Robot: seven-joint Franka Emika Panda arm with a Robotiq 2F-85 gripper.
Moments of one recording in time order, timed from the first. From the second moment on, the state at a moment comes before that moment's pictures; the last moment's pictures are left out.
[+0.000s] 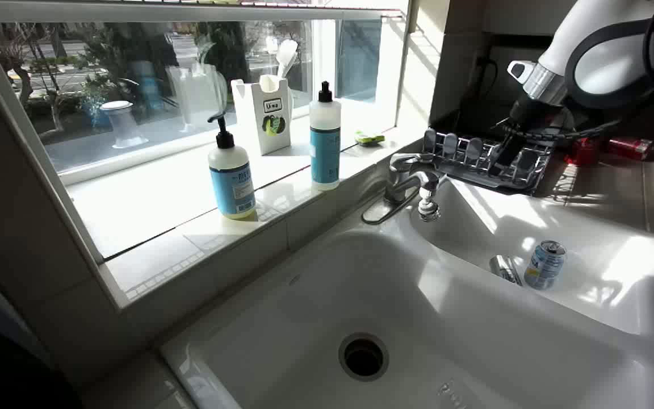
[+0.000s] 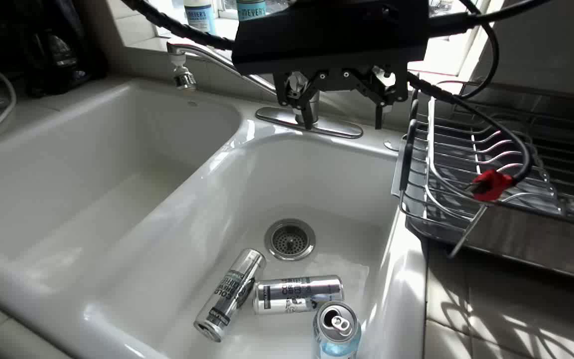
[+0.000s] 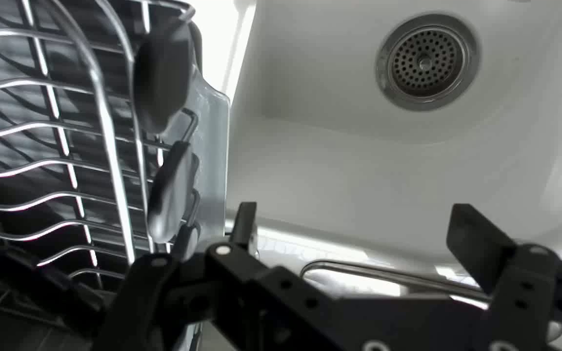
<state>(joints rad) -0.10 -0.26 -0.29 -2.41 -0.15 2.49 -0.51</state>
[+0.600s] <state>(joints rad) -0.09 -0.27 -0.24 -2.41 -0.19 2.49 -0.54</state>
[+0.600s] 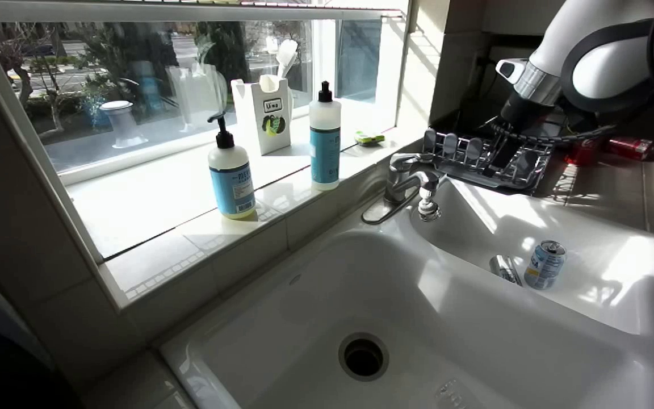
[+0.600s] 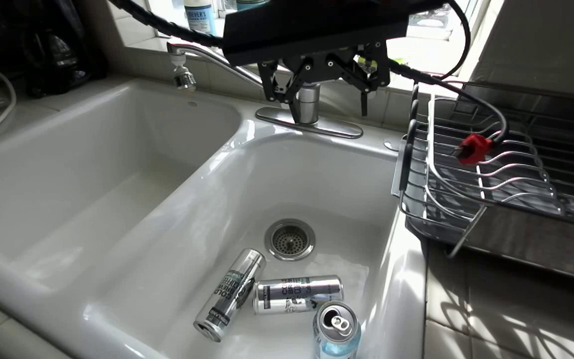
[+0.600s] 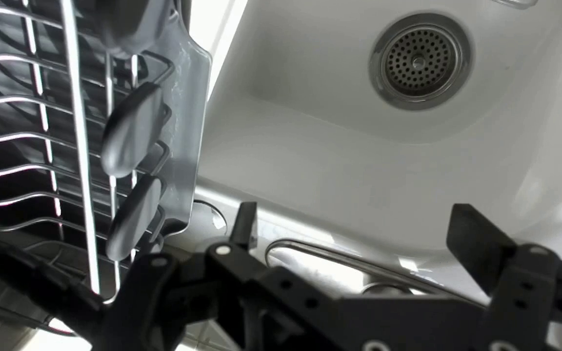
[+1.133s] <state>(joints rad) -0.01 -0.39 -0.10 -2.50 -0.29 2.41 -0.68</state>
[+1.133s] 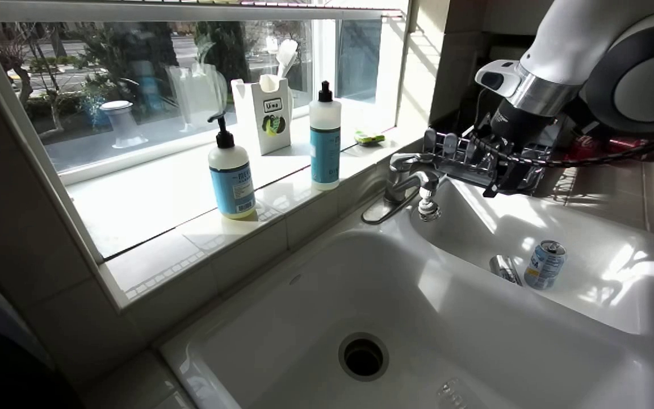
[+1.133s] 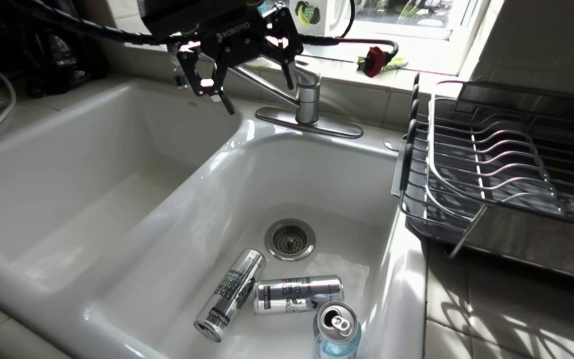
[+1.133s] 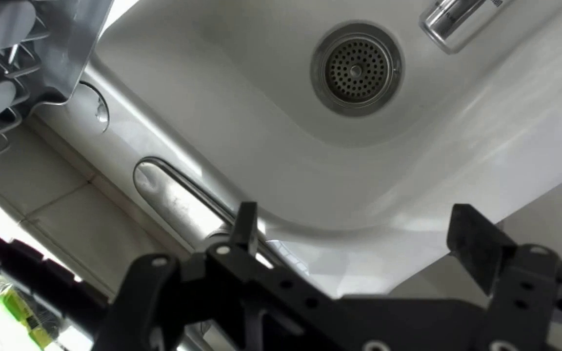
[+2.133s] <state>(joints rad) 0.22 -0.52 -0.06 -2.73 -0.28 2.33 -1.18</state>
